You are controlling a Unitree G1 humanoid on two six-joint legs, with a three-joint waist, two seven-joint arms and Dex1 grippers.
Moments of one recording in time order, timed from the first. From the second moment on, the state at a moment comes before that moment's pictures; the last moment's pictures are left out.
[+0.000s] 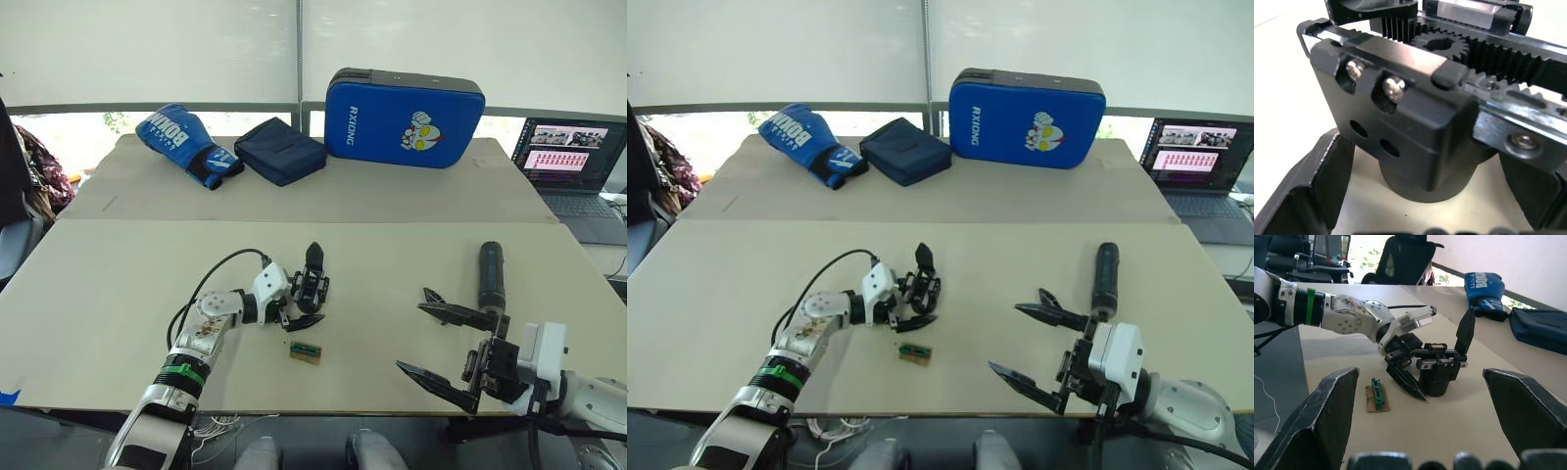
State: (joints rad) left arm -0.51 0.35 -0.17 0.48 -0.13 -0.04 -1.04; right arm 0.34 -0.66 -0.26 -0.67 0.59 0.05 0.94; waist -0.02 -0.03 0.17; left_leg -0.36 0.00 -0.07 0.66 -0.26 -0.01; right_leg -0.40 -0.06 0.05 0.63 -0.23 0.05
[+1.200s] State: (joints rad) left arm -0.31 0.68 0.10 -0.07 -0.63 0.29 -1.38; right arm -0.22 -1.16 -0.14 -0.47 0.81 1.13 0.52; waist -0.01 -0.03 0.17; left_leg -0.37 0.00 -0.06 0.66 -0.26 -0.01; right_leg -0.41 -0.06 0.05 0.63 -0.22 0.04
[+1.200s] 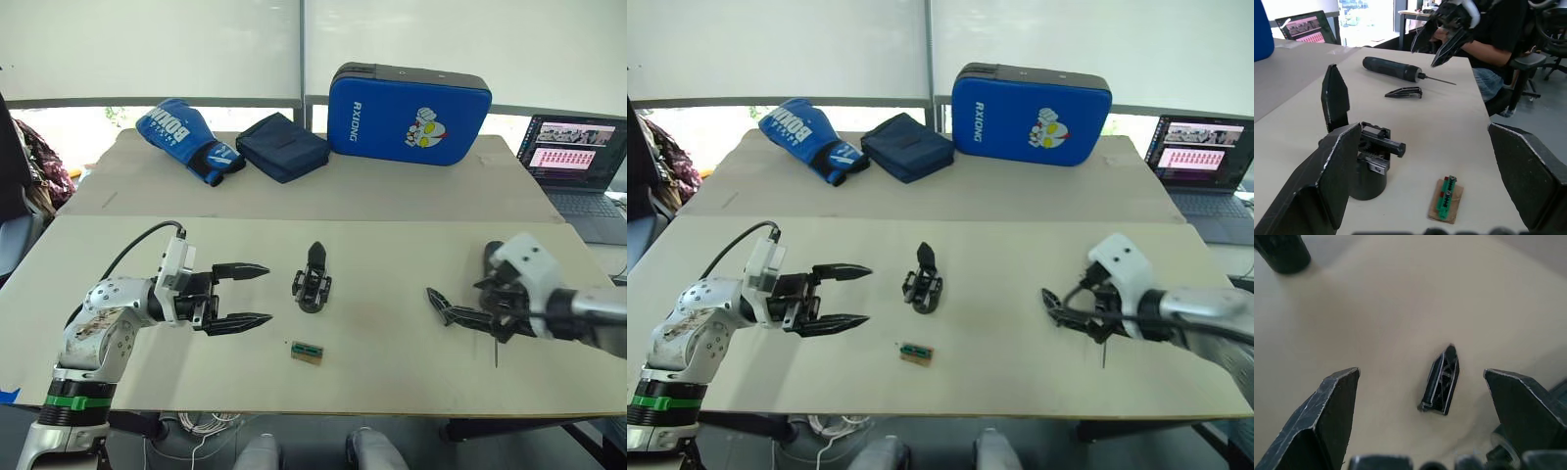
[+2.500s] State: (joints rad) left arm -0.43 0.45 0.21 -0.21 -0.88 0.57 -0.80; right arm -0.54 -0.77 -0.10 -0.57 0.48 1.06 0.48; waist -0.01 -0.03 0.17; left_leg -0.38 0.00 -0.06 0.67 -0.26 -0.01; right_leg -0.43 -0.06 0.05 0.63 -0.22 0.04
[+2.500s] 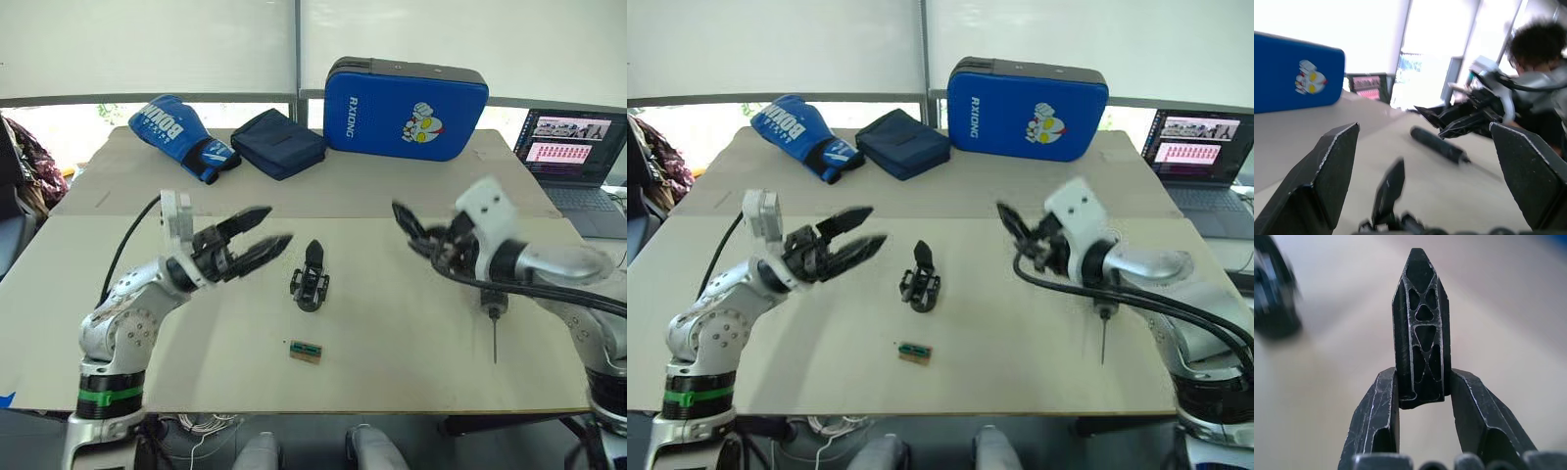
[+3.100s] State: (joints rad) left arm -0.63 0.10 0.18 -0.18 -0.96 0.68 -0.38; right arm -0.61 -0.59 0.23 -0.63 0.18 0.79 0.36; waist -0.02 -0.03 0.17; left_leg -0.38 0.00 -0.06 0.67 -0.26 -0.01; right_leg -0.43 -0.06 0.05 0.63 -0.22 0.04
